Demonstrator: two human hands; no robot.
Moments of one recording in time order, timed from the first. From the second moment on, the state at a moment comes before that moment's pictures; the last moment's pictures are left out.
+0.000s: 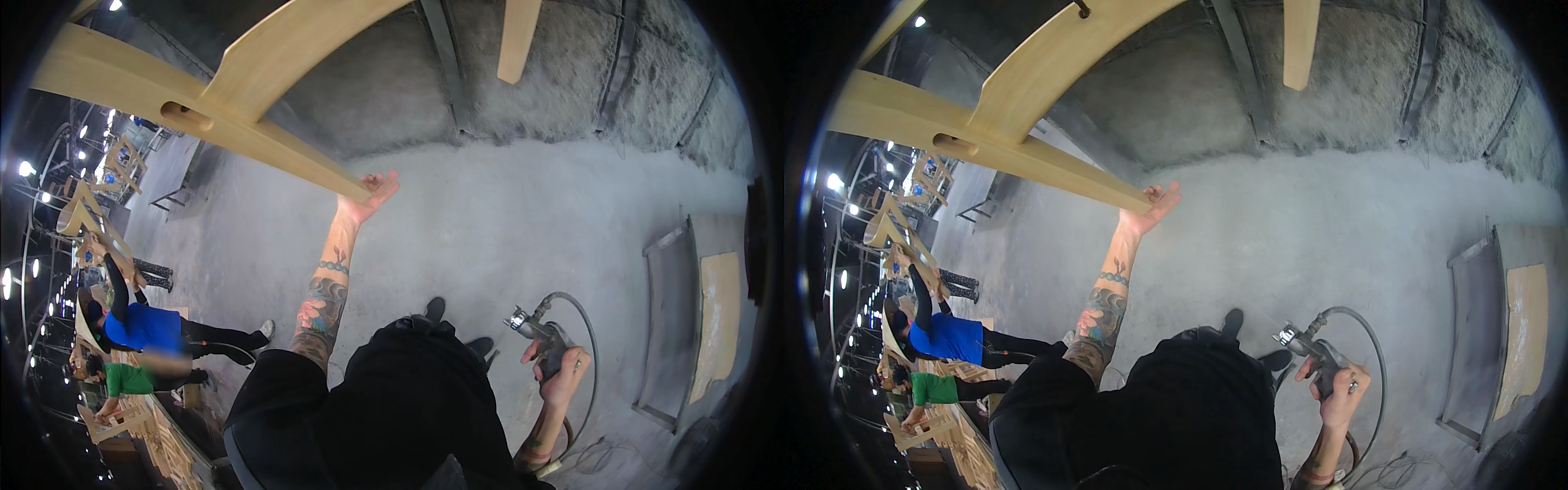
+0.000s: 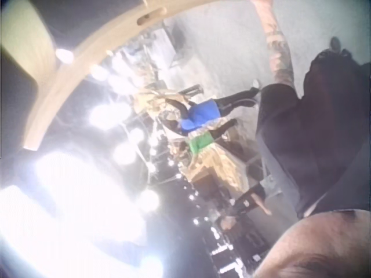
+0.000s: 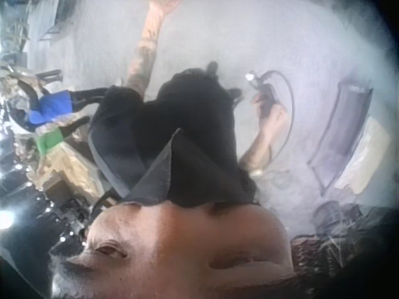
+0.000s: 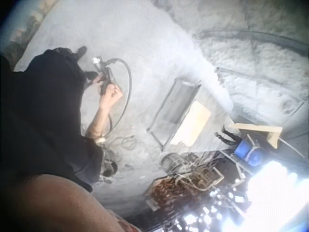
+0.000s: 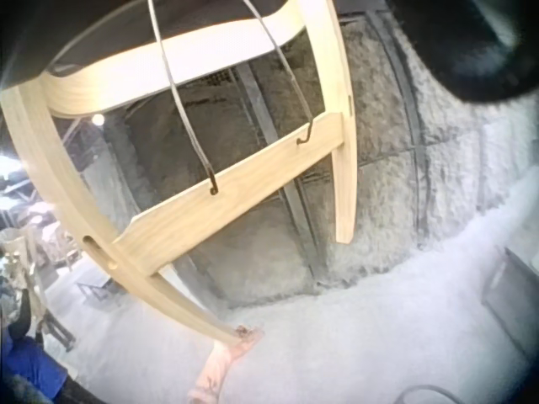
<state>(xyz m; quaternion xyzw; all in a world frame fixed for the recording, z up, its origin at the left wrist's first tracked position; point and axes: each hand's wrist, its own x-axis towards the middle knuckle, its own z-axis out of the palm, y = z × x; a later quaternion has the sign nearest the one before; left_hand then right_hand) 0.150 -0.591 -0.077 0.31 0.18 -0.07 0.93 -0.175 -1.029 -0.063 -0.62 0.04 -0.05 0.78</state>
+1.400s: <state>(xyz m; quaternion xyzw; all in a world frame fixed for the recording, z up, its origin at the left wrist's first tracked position) -0.104 -0.778 -0.052 0.36 0.26 -0.33 0.83 -0.100 -1.051 -0.161 0.07 0.22 -0.22 0.95</state>
